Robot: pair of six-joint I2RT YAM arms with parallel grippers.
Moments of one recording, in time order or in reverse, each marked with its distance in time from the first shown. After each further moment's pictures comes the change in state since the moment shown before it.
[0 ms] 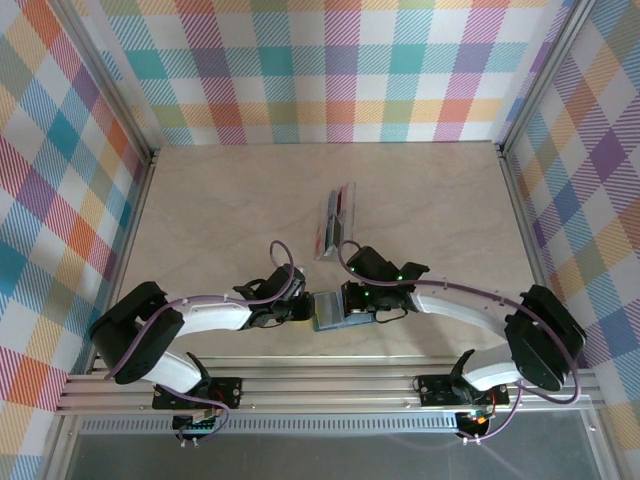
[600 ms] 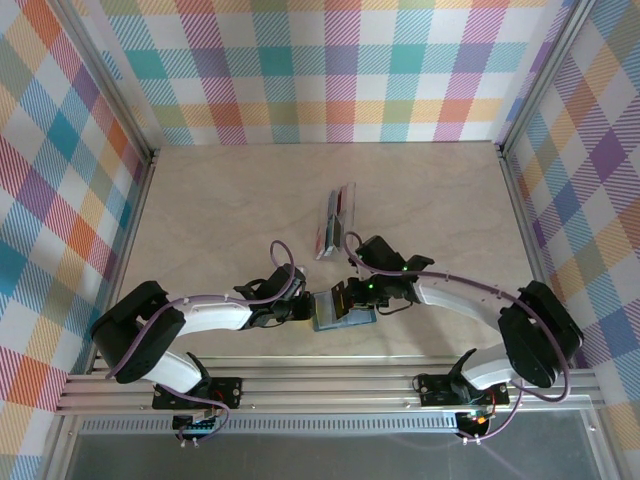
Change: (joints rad) left arm 0.000 0.005 0.000 0.011 0.000 0.000; right arm -0.103 0.054 -0.005 0.059 -0.290 -0.075
